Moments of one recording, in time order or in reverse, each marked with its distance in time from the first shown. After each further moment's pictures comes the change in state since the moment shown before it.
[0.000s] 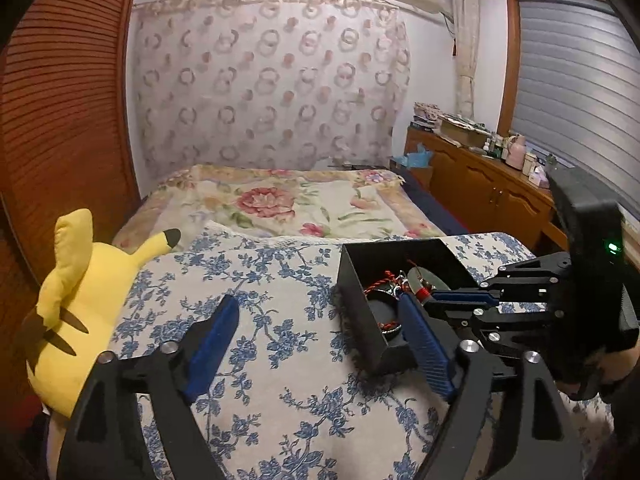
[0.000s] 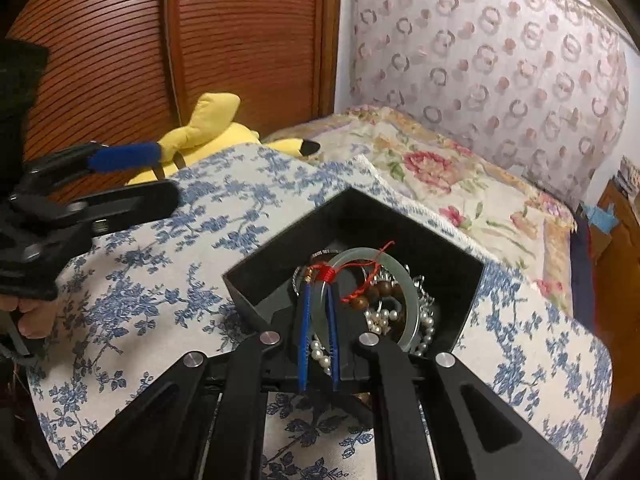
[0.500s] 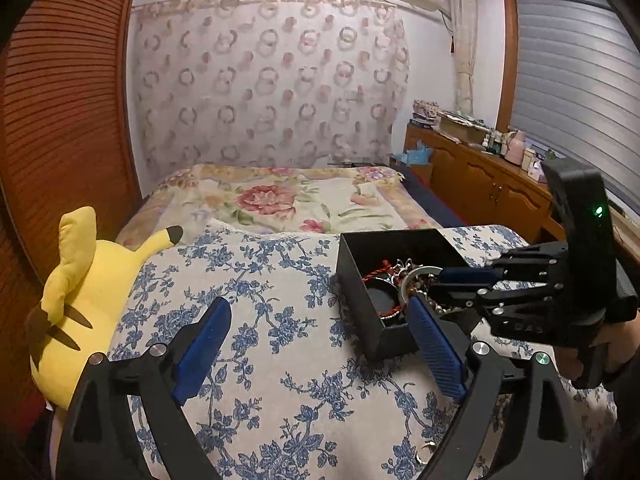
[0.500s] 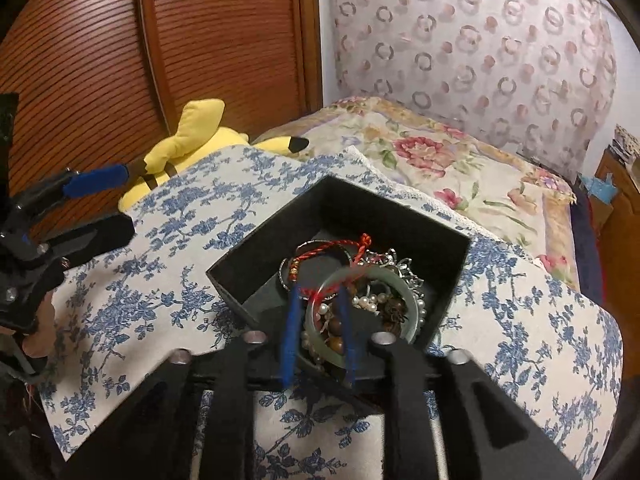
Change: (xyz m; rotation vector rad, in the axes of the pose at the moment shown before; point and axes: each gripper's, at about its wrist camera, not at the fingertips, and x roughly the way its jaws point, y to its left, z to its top) left arm -0.012 -0.003 -0.008 0.007 0.008 0.001; right arm -0.015 -0.014 -0.008 0.080 -0.025 0.007
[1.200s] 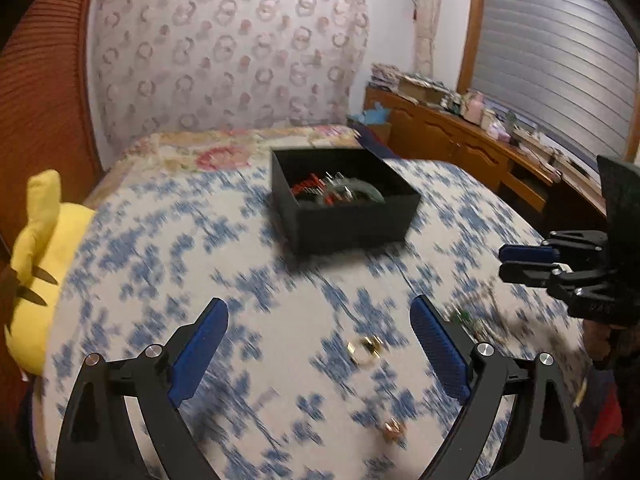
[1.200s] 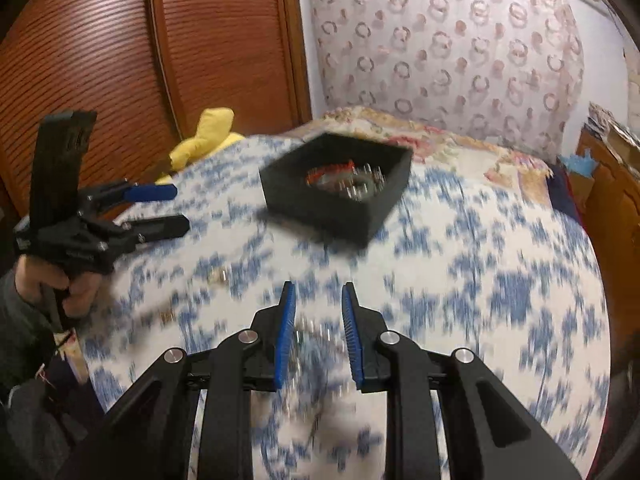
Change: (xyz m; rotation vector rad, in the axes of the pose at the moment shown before) left arm -0.020 -0.035 -0.066 0.052 0.140 -0.156; right arm -0.101 0.018 -0.126 0.083 -0.037 -0.032
